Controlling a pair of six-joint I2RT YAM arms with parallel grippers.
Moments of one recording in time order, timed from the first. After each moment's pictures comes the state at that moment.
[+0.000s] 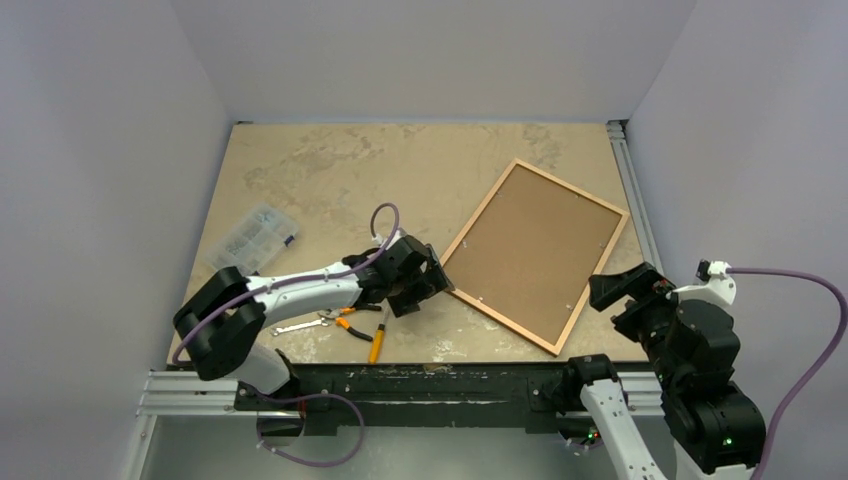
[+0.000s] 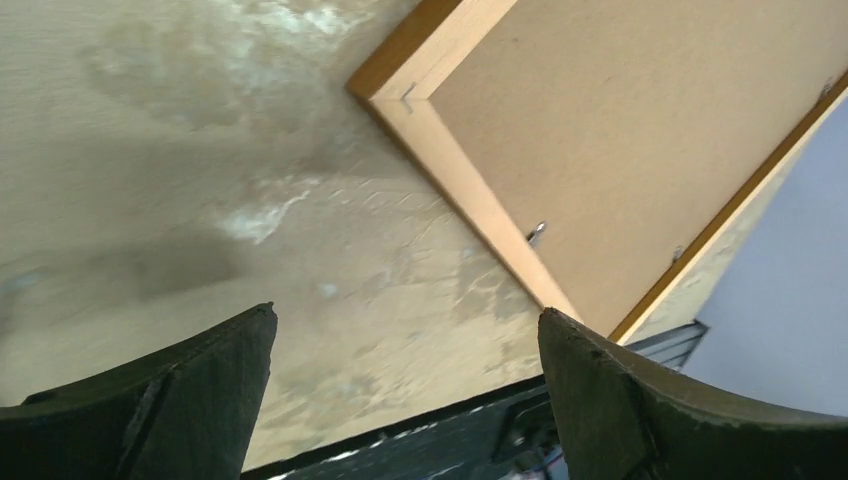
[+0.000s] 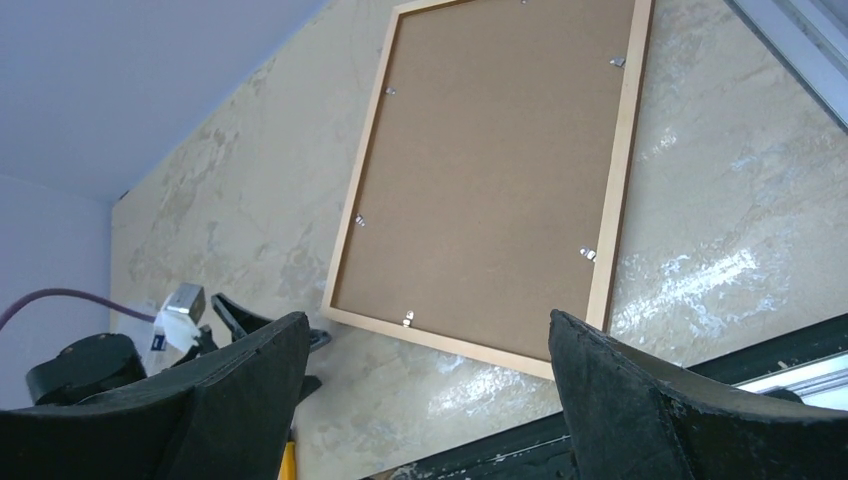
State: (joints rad) left arm -0.92 1.54 0.85 -0.22 -0.04 -1.35; right arm 0.11 0.39 1.24 -1.27 0.18 0.70
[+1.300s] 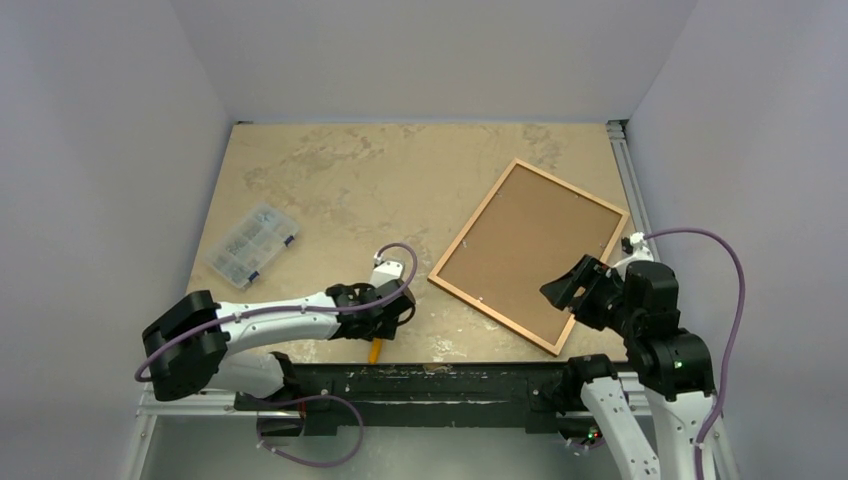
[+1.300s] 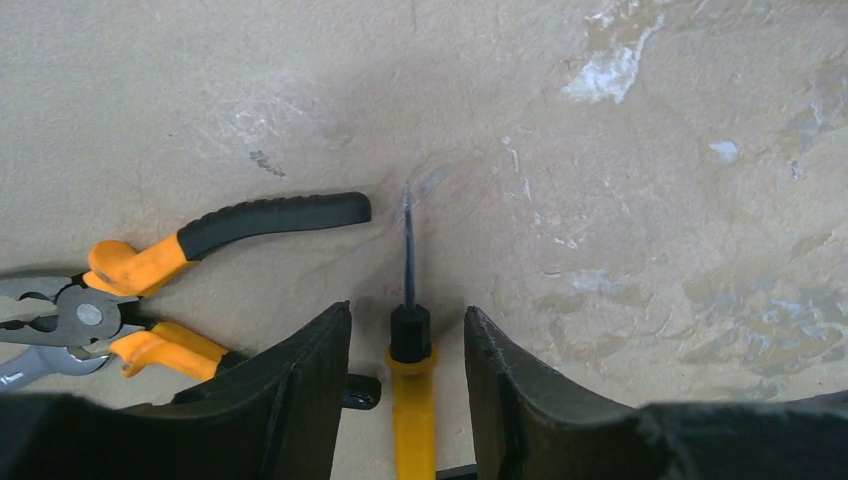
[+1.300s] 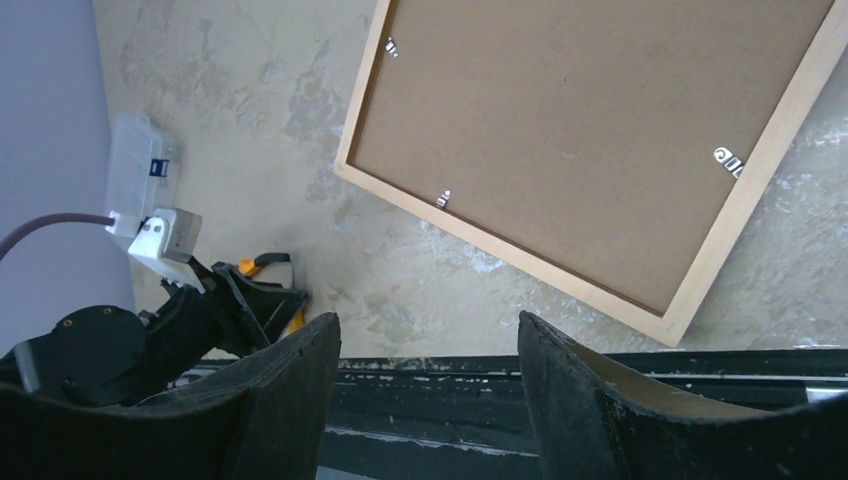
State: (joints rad) left arm -1.07 1.31 0.66 -0.55 -0.39 -0.78; right arm 0.11 0.47 0.95 -1.15 -0.17 0.65
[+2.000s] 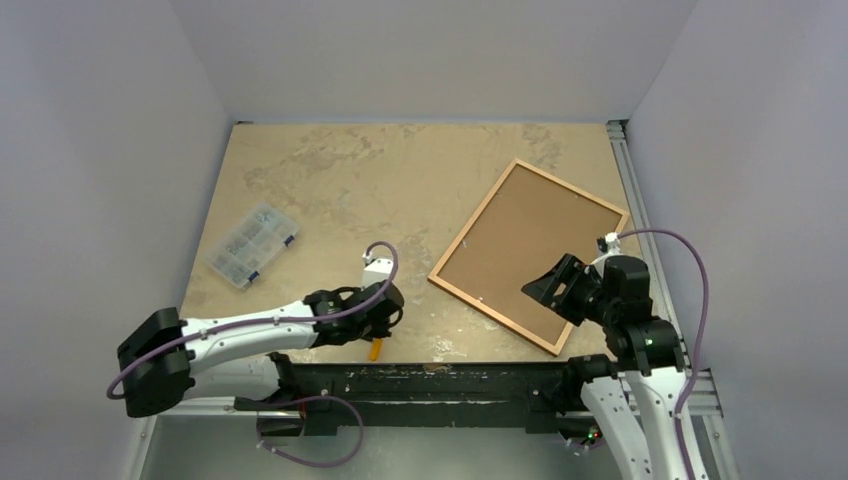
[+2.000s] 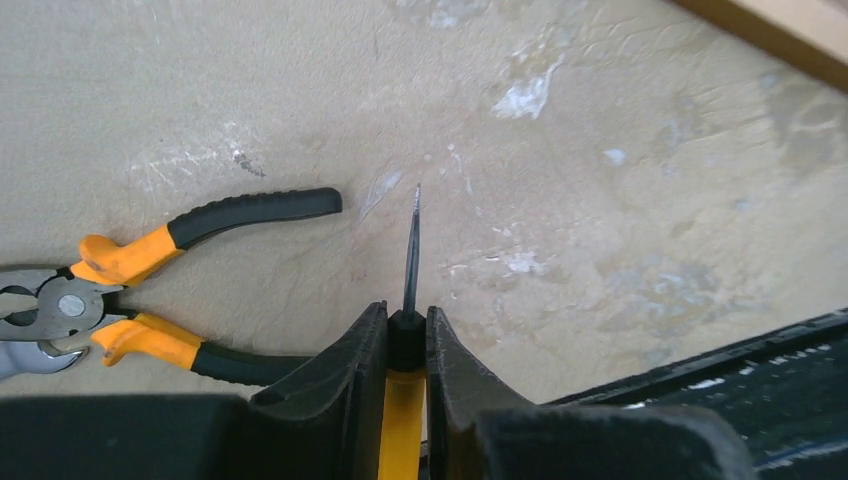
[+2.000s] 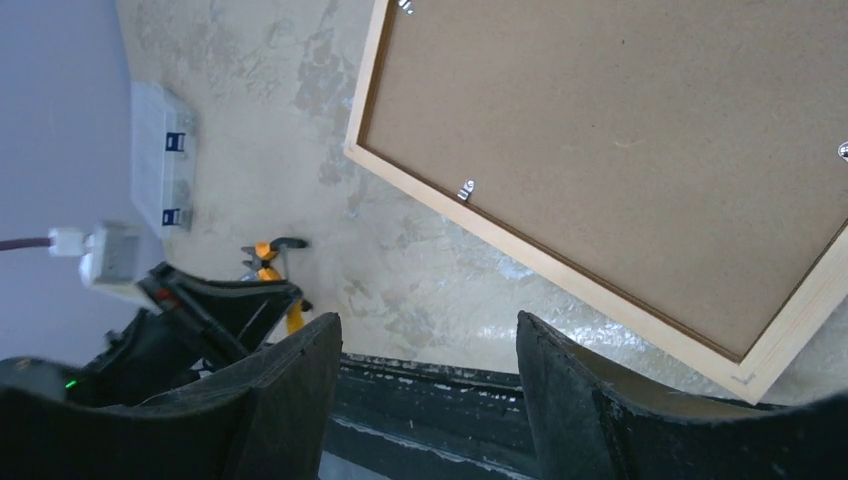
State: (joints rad) left arm -1.09 1.18 0.61 -0.50 -0.38 -0.83; right arm 0.11 0.47 0.74 -0.96 -0.31 0.72
